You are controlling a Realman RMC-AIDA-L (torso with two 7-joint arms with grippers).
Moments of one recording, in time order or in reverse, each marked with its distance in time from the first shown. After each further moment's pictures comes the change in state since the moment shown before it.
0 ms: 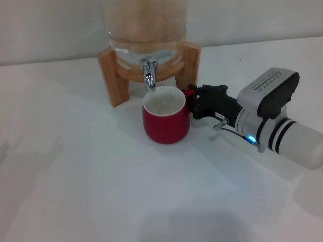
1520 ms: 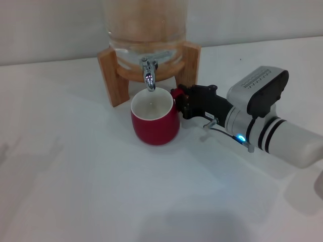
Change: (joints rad) left arm 0.002 0.000 0.000 -0.005 0.006 0.001 0.000; right arm 0.027 0.000 0.049 0.049 -0.026 -0.025 -0.007
